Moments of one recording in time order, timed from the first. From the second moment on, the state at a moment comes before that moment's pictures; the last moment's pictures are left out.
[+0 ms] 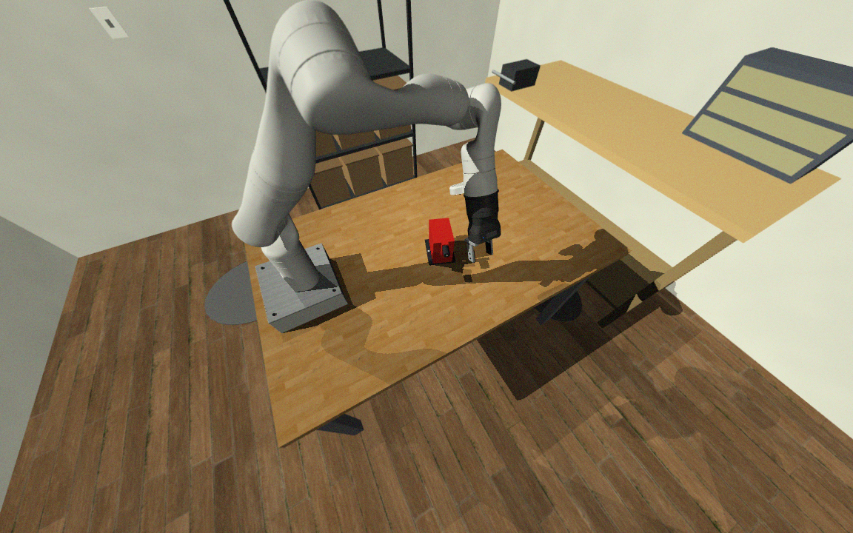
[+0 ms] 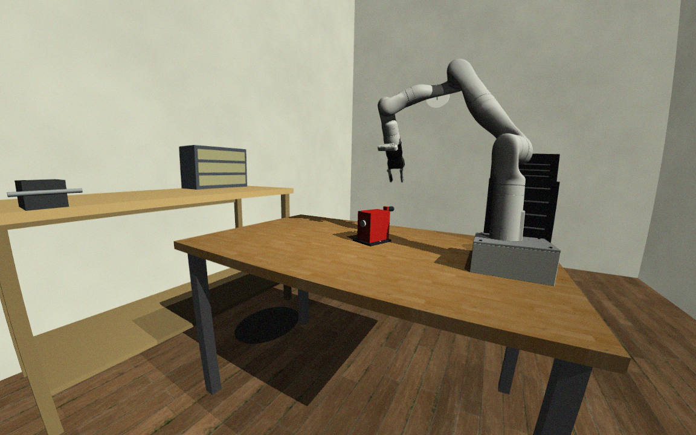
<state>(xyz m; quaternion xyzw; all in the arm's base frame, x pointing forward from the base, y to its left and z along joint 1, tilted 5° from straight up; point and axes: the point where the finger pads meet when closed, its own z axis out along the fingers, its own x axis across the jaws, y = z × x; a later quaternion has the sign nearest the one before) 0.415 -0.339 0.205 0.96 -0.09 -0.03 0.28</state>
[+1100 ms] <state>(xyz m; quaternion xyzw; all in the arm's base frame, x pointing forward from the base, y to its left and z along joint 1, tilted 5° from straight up) 0.408 -0.305 0.181 0.97 -0.13 -0.02 0.21</state>
